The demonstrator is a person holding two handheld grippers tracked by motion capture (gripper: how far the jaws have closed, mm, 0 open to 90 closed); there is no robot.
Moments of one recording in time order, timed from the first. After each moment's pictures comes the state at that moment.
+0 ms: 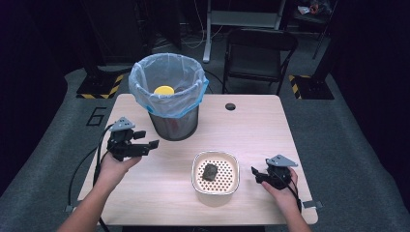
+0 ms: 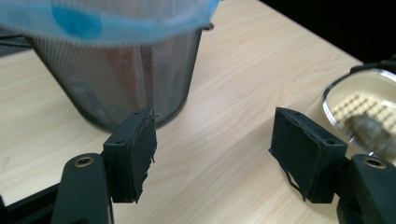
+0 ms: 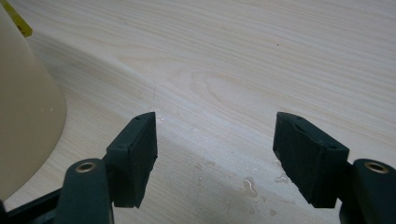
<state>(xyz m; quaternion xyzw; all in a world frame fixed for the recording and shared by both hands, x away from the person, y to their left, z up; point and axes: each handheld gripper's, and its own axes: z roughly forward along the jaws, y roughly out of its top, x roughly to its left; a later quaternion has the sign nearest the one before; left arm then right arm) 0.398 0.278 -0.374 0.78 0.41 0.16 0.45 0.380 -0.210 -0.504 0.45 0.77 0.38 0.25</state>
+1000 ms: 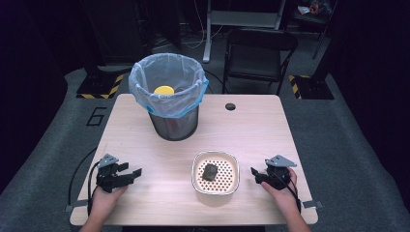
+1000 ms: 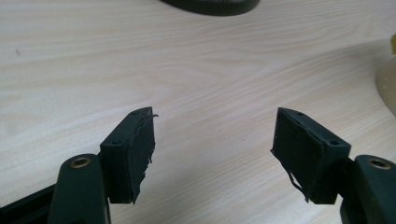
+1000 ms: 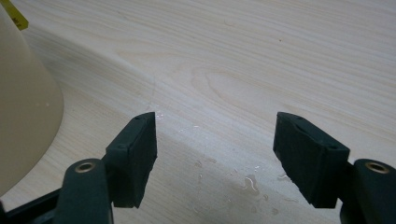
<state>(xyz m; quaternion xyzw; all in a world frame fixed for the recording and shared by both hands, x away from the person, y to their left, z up) 0.367 0.344 -0.504 0.73 0.52 0.15 0.42 0.380 -0.208 -0.507 0.46 0.76 0.38 0.25</state>
